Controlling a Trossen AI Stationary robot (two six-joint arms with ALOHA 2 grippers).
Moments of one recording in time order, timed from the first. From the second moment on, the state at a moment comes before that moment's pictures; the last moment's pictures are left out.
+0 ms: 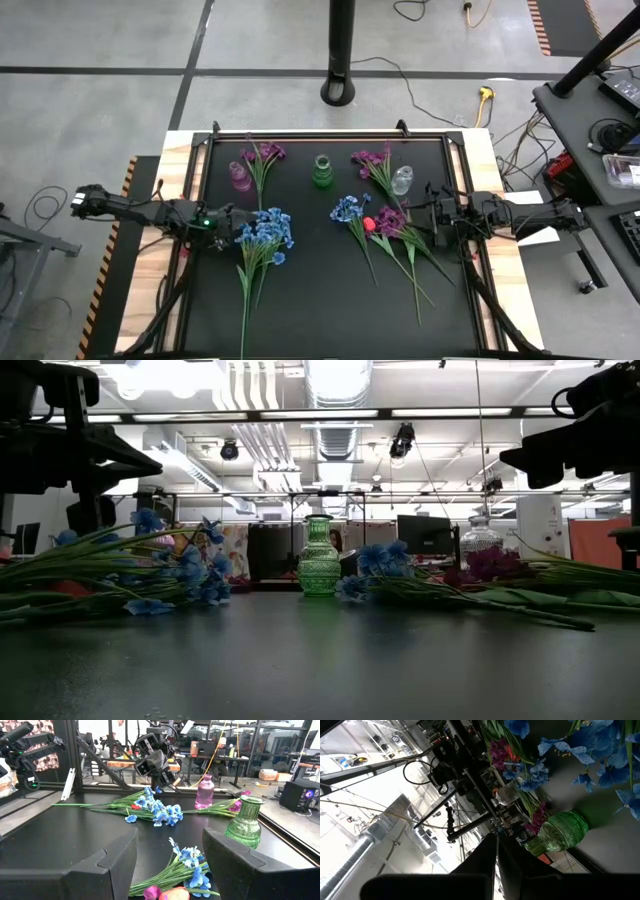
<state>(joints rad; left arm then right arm) -0.21 0.20 0.02 0.07 -0.30 2.08 0.02 0.07 0.02 0.01 0.00 -0.05</state>
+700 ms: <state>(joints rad) -0.21 0.20 0.03 0.11 -0.36 2.21 0.02 0.07 0.02 0.02 0.00 0.34</state>
